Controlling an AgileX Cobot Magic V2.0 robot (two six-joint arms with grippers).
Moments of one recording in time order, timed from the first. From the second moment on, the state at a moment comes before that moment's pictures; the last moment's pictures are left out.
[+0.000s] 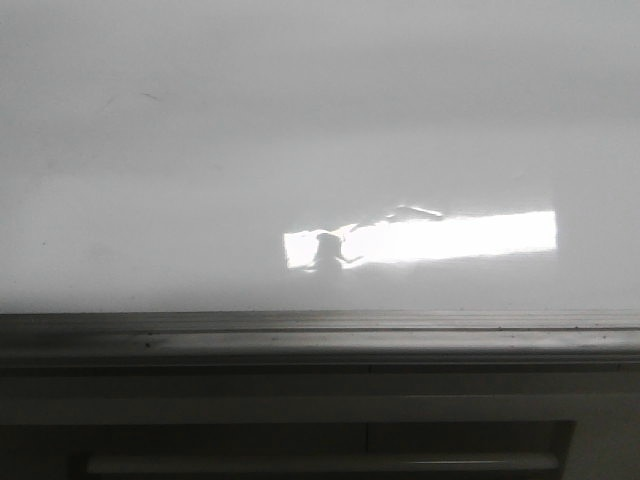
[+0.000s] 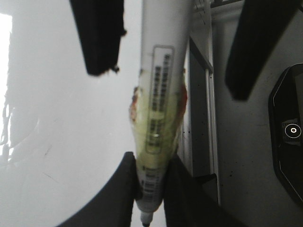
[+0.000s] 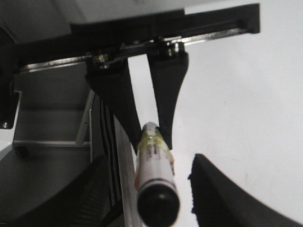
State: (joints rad) left arm -0.73 0.93 -1.00 -0.22 1.00 1.03; right arm 1.14 1.18 -1.01 -0.07 0.32 -0.39
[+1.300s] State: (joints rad) left arm -0.72 0.66 -0.92 -0.31 0.71 0.62; right arm 1.03 1.05 -0.89 0.01 0.46 -0.34
